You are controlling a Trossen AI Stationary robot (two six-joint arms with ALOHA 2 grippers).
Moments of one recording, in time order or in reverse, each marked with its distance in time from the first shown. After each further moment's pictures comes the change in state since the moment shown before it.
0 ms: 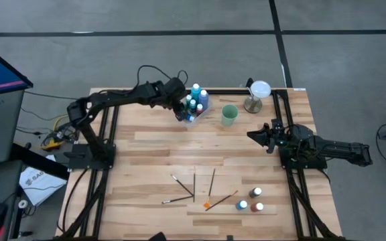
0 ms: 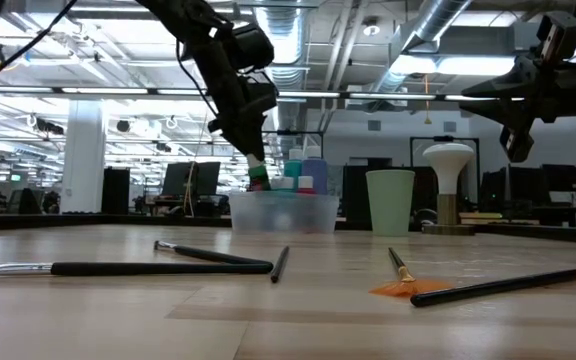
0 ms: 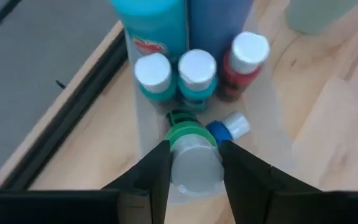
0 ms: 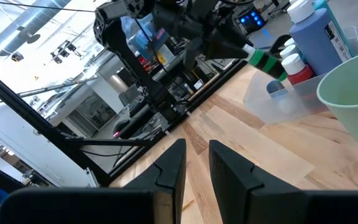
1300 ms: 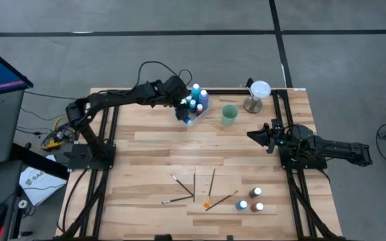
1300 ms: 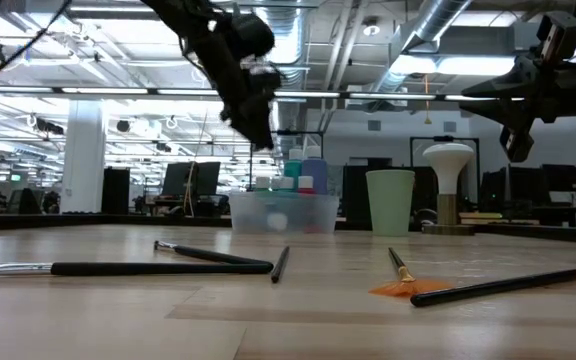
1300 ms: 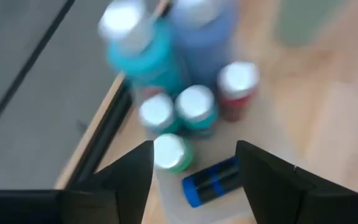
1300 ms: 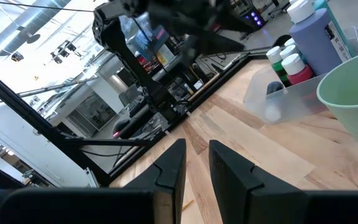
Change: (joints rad) left arm -0.018 -0.029 0.009 0.067 -0.004 0.201; right arm 0.000 0.000 0.000 0.000 0.000 -0.001
